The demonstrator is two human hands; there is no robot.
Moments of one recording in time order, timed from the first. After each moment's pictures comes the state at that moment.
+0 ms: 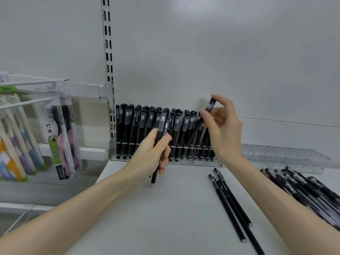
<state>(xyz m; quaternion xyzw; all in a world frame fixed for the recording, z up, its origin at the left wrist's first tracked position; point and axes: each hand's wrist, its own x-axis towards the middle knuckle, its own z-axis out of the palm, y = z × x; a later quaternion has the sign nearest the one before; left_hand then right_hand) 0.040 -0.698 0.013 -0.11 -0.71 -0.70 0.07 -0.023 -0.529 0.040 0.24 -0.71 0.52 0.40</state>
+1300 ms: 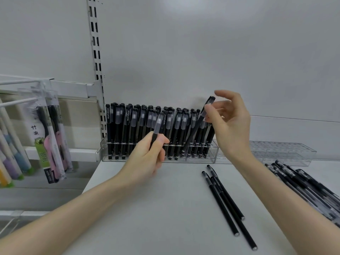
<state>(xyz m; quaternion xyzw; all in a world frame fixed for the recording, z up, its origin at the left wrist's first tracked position) 0.044 -0.692 0.007 -0.12 -0.75 -0.65 0.10 0.009 -0.514 0.061 0.22 -0.69 0.58 0.36</state>
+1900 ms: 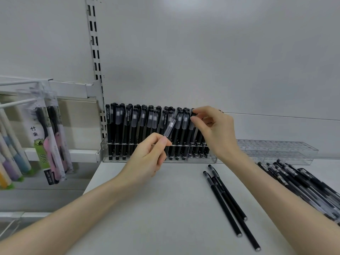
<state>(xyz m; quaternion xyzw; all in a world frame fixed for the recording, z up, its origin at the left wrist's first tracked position) 0.042 -0.695 0.005 -0.13 -0.74 -0.66 0.08 -0.022 -0.518 0.041 0.22 -0.81 0.42 0.35</state>
